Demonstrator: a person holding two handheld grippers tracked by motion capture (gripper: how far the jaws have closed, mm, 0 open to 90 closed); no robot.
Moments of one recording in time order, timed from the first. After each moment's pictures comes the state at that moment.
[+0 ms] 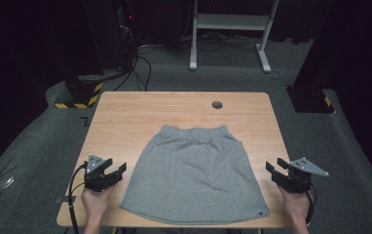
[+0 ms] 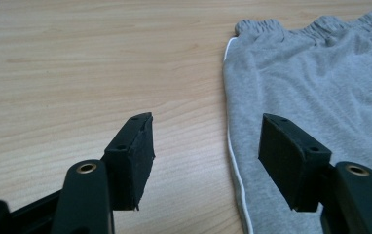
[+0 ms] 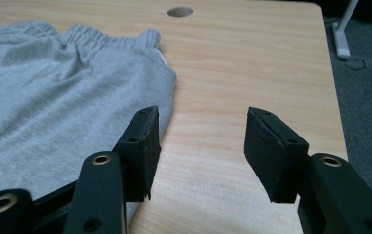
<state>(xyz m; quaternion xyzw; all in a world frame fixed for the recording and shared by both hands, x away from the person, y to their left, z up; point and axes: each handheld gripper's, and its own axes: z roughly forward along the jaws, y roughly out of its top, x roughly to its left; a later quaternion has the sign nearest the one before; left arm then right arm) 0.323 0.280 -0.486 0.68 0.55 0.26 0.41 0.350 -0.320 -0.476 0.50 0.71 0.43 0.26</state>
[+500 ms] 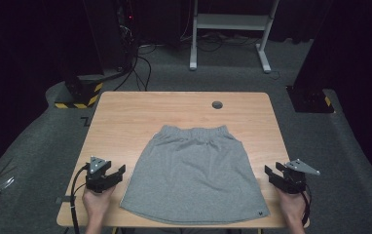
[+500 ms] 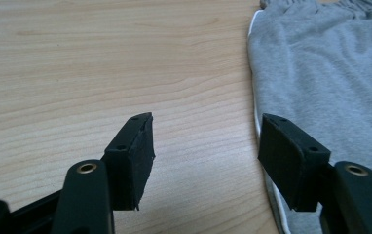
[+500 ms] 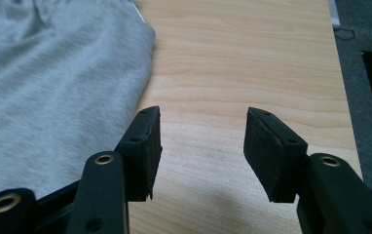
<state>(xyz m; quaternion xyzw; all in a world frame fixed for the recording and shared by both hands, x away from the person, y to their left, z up) 0.329 0.283 -0.504 0.69 0.57 0.26 0.37 0.358 -0.319 -0.500 0.53 0.72 0.38 0.25</state>
